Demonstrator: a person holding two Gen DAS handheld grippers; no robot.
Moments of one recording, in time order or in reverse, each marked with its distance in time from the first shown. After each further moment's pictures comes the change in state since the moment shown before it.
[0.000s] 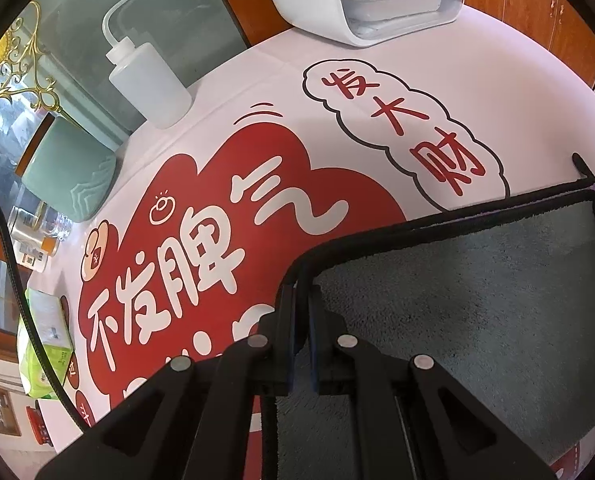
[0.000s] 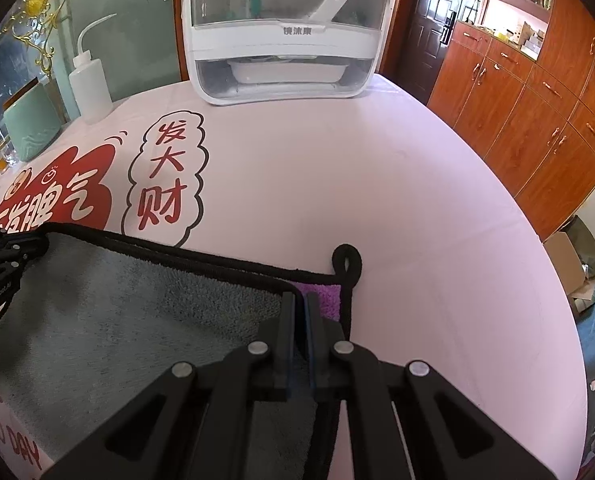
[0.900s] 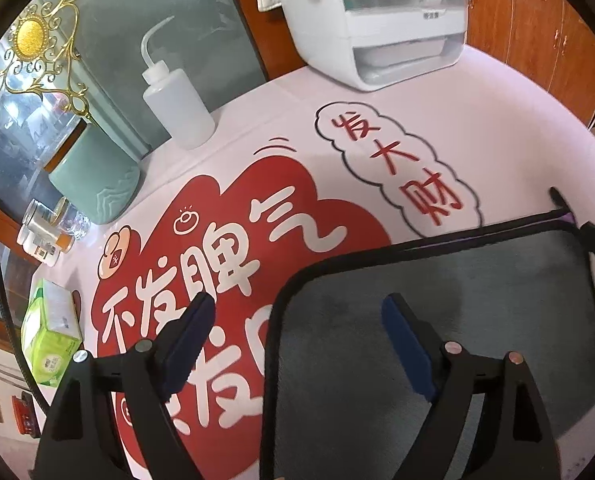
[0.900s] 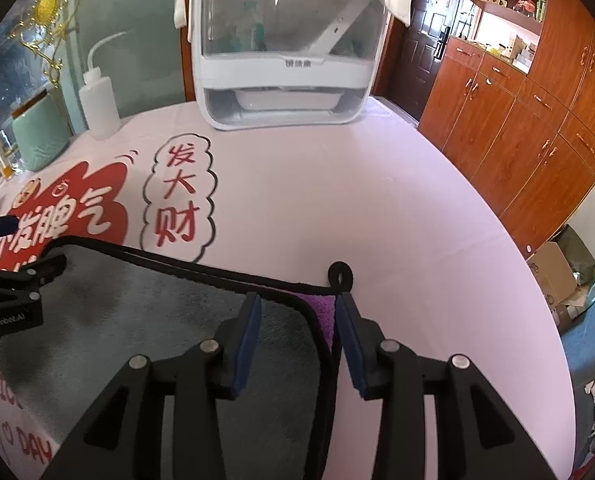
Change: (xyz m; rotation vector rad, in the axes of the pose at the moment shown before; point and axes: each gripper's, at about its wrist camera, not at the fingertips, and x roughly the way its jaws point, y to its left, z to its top) left arm -0.045 0.007 -0.008 -0.071 -0.106 -0.006; right arm -0.041 0.006 0.004 -0.003 -0.068 -0.011
